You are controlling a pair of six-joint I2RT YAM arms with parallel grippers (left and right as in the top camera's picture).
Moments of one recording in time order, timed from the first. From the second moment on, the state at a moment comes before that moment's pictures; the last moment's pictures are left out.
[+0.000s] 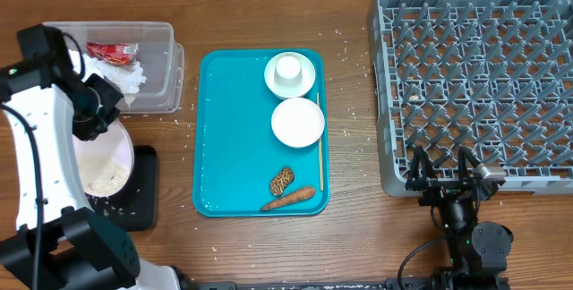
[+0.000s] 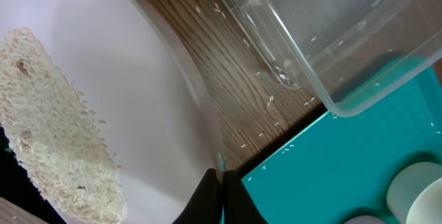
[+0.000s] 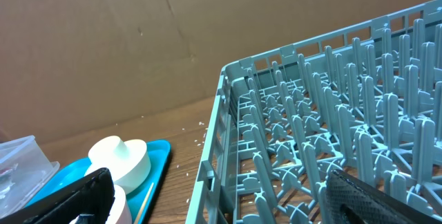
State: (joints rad) left arm 0.39 1.69 1.58 -1.22 0.07 -0.55; right arm -0.02 0.01 0.02 -0.03 -0.11 0.33
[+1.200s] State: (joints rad) left arm 0.76 1.69 1.58 -1.31 0.60 -0.33; right arm -0.02 0.01 0.02 -0.03 -0.11 0.33
